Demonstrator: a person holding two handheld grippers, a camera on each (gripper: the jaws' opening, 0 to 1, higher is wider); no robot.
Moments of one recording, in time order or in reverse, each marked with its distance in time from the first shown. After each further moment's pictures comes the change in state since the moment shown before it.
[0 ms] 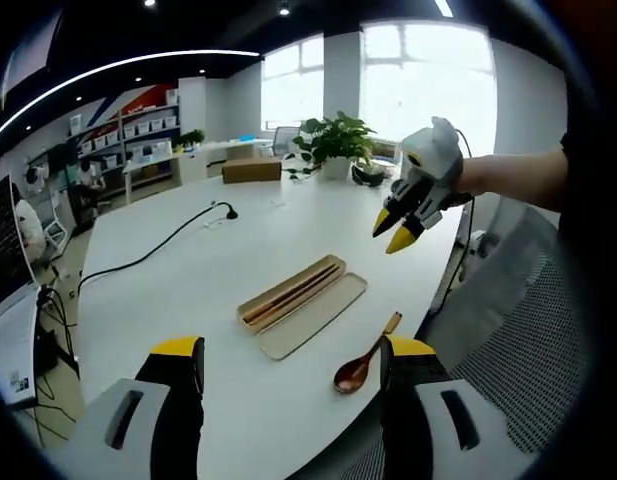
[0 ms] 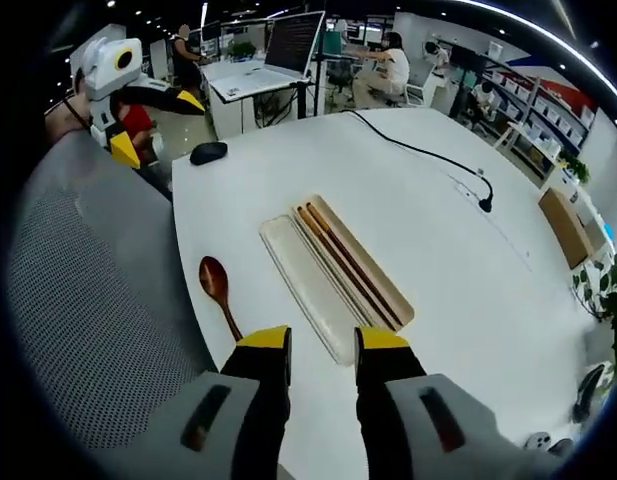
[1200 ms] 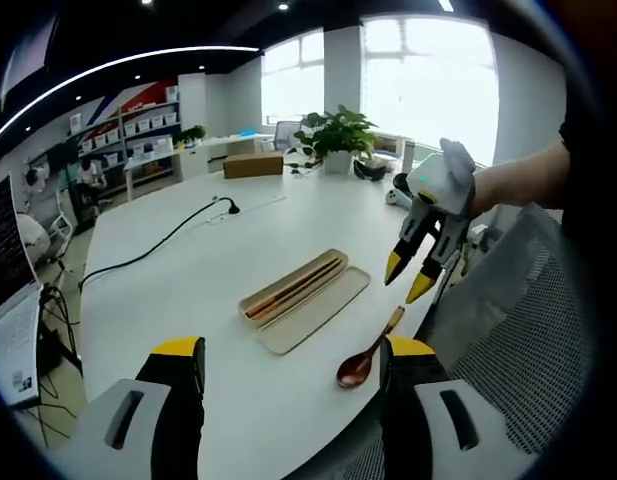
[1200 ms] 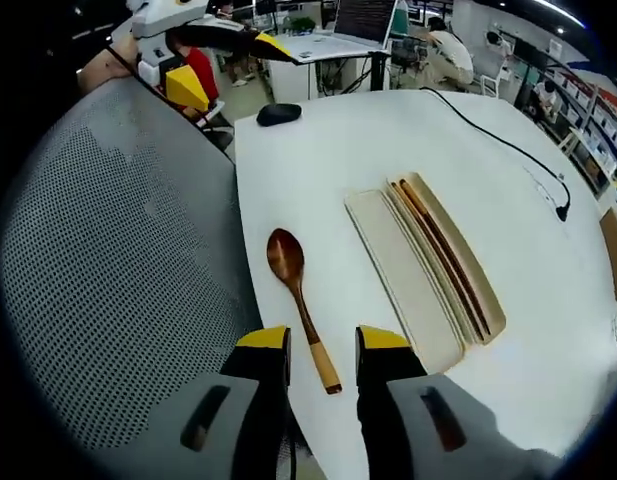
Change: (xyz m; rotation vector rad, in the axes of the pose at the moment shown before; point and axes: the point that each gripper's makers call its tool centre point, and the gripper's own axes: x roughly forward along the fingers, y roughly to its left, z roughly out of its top) left arm -0.001 -0.001 -0.004 -0.004 0.026 -0.001; right arm 0.043 0.073 -0.013 -0.120 0.116 0.235
